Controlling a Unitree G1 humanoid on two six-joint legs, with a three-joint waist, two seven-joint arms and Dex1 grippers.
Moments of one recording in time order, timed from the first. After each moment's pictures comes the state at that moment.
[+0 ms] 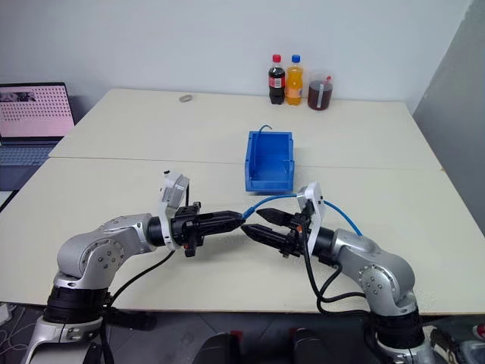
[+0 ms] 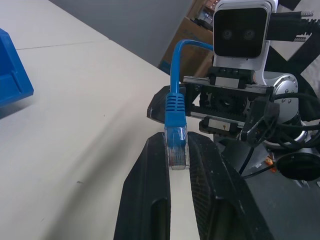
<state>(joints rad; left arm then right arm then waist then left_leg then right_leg) -0.40 0.57 0.04 -0.16 -0.81 0.85 -1.05 -0.31 -0.26 0.04 -0.42 0.78 0.88 0.63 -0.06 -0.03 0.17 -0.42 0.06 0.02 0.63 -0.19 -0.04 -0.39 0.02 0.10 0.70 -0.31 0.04</state>
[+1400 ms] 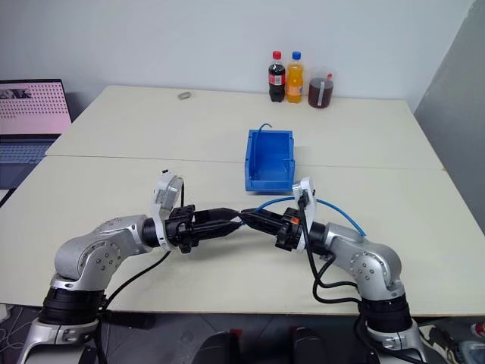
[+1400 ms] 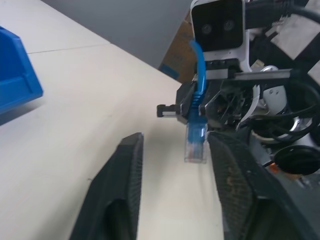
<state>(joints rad) -0.36 0.63 0.03 -0.12 -0.74 0.72 -1.10 -0.37 -0.23 0.04 -0.31 0.86 0.90 0.65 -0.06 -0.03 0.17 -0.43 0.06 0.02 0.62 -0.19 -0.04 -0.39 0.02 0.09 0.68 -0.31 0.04</state>
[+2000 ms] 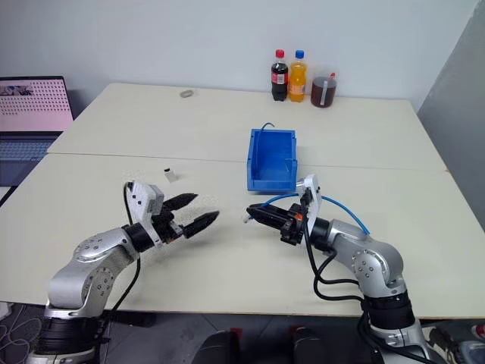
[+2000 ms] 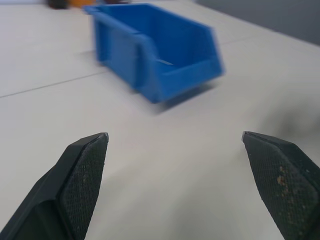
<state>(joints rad) -0.21 0.48 0.15 -0.15 -0.38 0.46 -0.54 -0.38 -0.27 0.05 -0.27 0.80 0.82 0.65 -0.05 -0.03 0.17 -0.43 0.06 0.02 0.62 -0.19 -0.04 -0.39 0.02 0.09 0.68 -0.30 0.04</state>
